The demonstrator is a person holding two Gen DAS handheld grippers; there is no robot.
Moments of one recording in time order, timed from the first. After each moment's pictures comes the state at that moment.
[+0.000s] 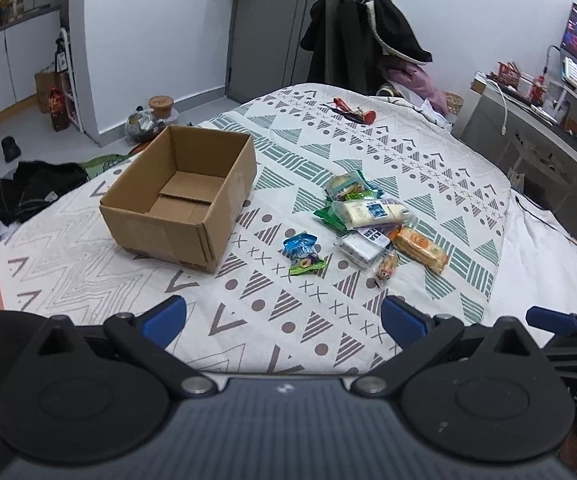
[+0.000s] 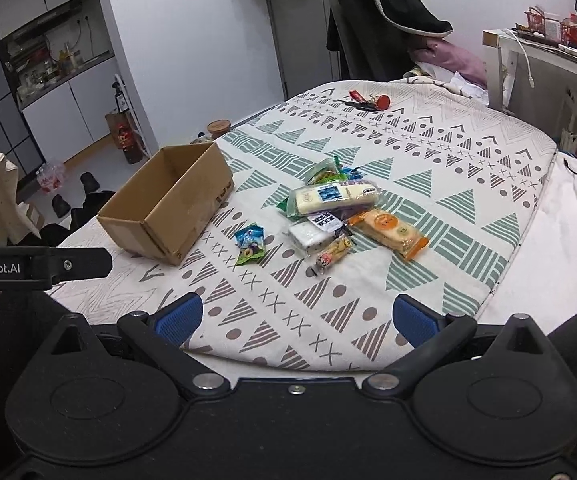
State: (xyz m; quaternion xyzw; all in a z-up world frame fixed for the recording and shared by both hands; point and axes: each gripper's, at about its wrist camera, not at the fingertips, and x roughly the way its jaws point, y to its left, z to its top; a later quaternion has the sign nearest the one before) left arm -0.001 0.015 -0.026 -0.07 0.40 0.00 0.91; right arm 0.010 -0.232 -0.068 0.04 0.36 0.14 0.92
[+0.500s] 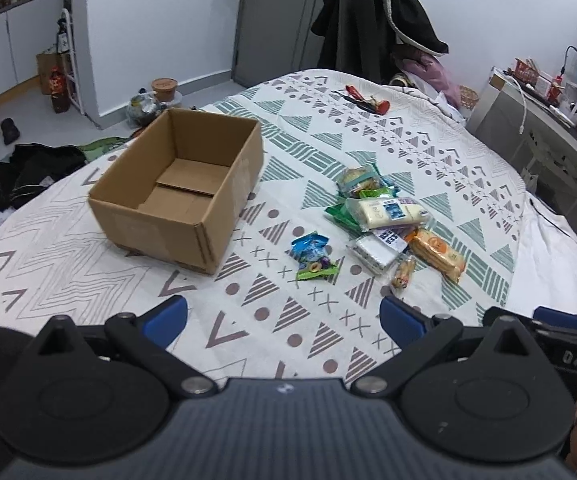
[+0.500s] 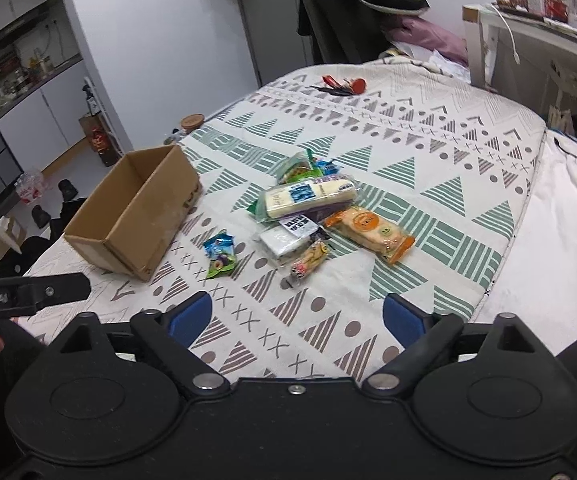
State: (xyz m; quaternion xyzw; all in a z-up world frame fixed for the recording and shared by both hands) left arm 0.038 0.022 -0.045 -0.09 0.42 0.00 0.90; right arm 0.056 -0.242 -0.082 0.06 0.39 0.10 0.91
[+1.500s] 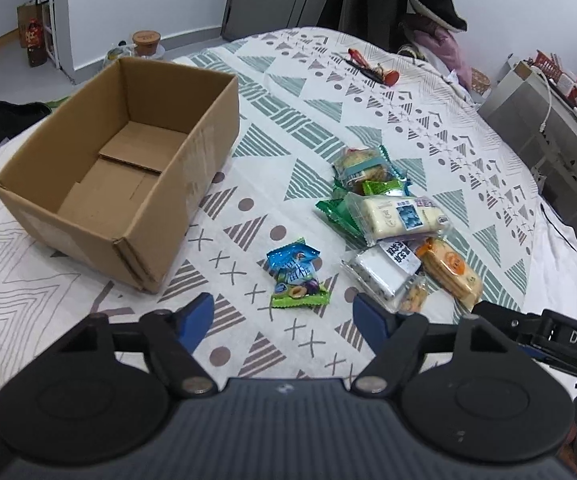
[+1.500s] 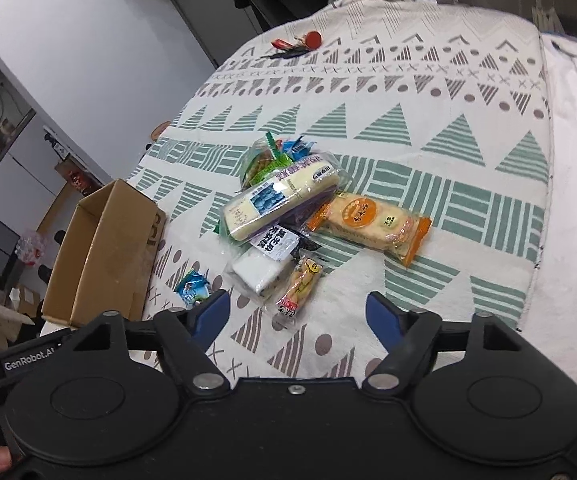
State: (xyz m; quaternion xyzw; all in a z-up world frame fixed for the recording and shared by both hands) left arm 0.137 0.015 -0.108 -0.13 0.47 -0.02 0.87; right arm 0.142 -0.260 -0.135 0.20 0.45 0.08 0.87
